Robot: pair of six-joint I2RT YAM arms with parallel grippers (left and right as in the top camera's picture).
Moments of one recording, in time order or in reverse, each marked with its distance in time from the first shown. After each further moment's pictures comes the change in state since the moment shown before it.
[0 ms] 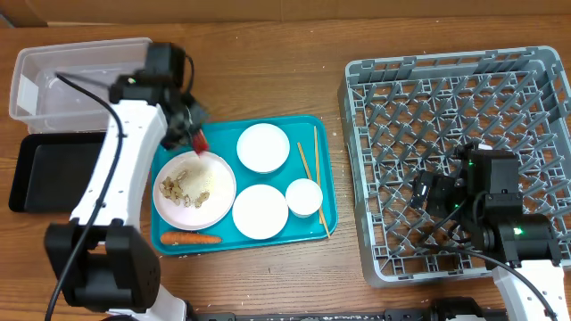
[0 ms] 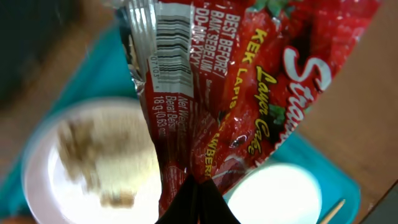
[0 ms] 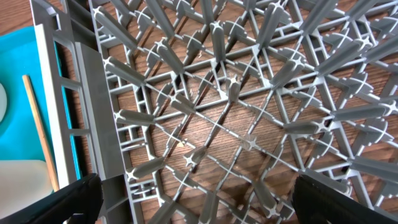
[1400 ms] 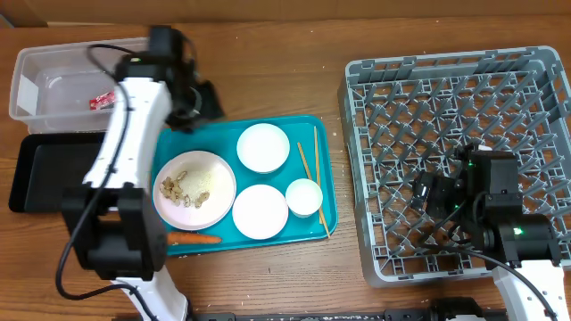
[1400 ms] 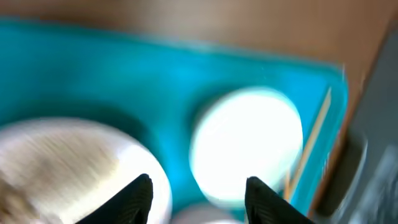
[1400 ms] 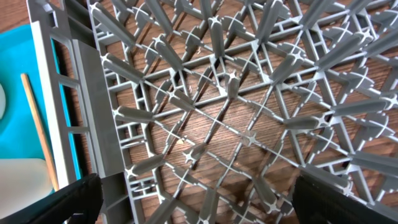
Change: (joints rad) left arm -0.038 0.171 0.113 -0.073 0.319 0.441; right arm -0.002 0.000 0.000 -0.012 0.000 0.022
